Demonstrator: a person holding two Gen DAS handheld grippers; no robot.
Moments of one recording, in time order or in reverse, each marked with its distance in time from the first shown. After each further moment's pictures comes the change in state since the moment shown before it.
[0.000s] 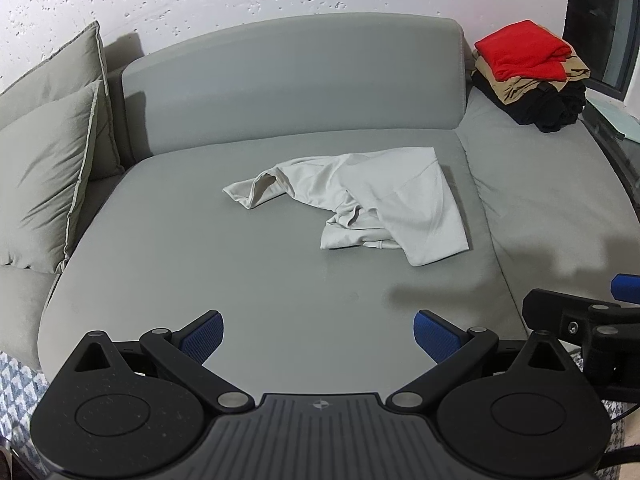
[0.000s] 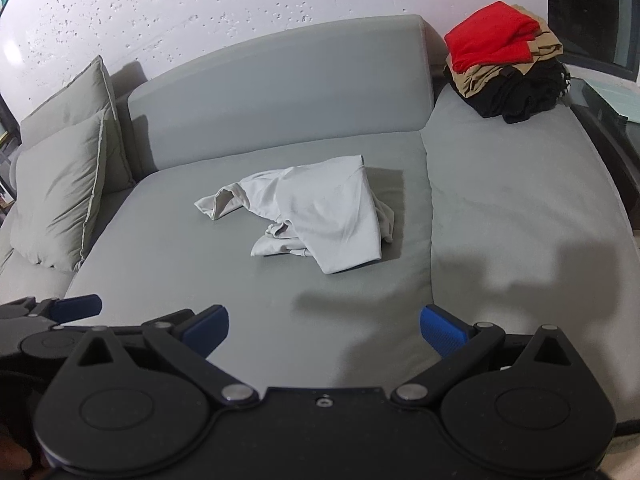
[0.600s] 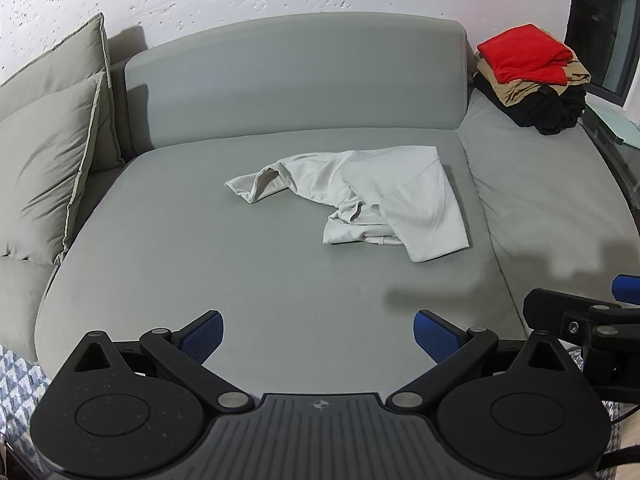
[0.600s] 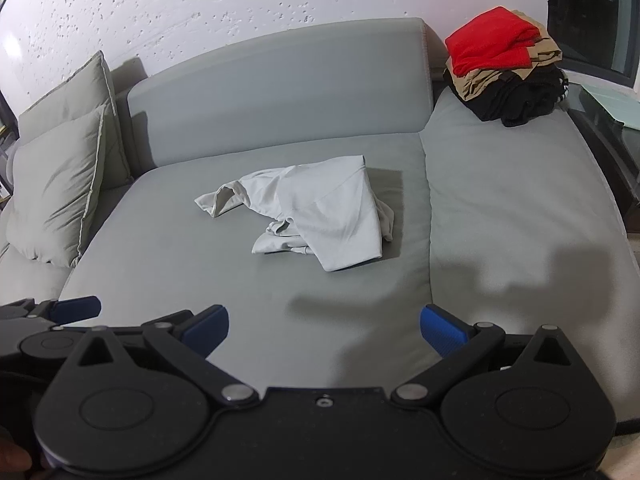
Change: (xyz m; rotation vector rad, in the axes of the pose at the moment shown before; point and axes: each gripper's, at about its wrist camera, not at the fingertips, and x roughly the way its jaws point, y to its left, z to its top) left arm -0.003 0.010 -0.003 -0.012 0.003 -0.012; right arm -0.004 0.011 -0.003 -0.012 -0.002 -0.017
